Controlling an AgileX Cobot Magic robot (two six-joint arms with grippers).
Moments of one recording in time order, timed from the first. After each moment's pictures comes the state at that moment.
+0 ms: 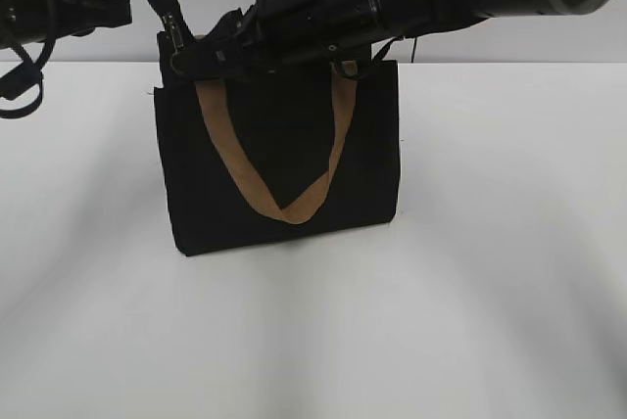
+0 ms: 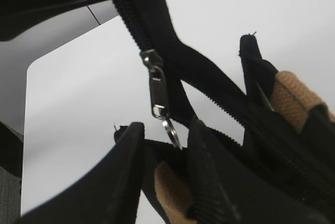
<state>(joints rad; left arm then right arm) -0.35 1.39 -0.79 0.30 -0.31 -0.29 0.49 2.05 -1.50 1.43 0.69 -1.46</state>
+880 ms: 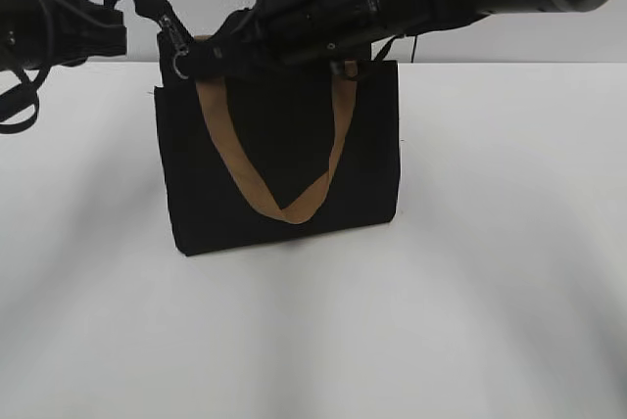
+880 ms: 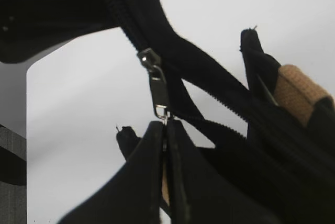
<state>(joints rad) -0.35 1.39 -0.79 0.30 -0.19 -0.29 0.50 2.04 -1.50 1.41 0.67 -1.39</state>
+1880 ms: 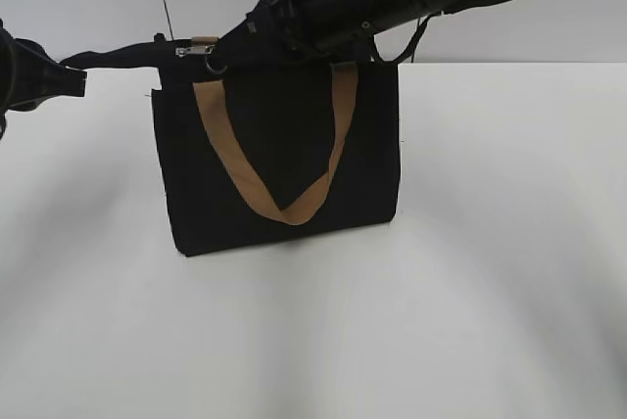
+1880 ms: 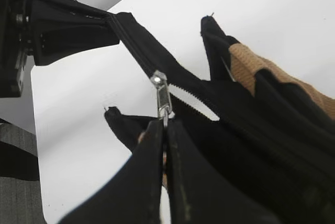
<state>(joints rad) -0.28 1.39 -0.79 0.30 0.11 -0.29 0.43 2.00 -1.50 1.30 0.74 -1.24</state>
